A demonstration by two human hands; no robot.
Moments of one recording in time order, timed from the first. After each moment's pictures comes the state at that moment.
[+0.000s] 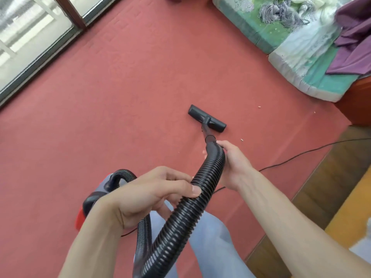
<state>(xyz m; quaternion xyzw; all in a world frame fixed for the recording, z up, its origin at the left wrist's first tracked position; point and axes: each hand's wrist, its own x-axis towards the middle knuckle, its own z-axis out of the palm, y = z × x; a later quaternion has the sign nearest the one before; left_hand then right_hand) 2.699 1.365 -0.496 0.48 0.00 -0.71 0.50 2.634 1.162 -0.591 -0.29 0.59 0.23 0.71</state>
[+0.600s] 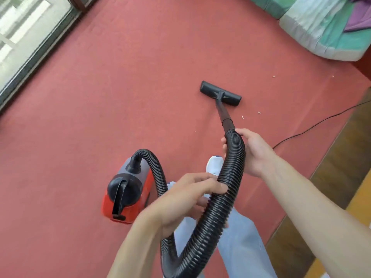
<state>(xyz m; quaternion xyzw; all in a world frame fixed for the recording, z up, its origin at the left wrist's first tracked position) 2.617 1.444 -0.536 0.48 0.07 -0.71 0.51 2.575 1.236 -0.623 -0.24 0.59 0.16 0.76</state>
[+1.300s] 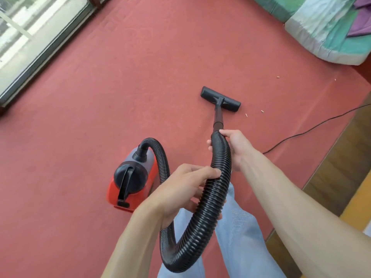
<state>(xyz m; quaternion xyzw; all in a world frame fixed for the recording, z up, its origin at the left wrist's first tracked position) 2.597 1.479 -0.511 0.54 0.08 -0.67 0.51 2.577 1.302 -0.615 -0.31 0.61 0.21 0.69</state>
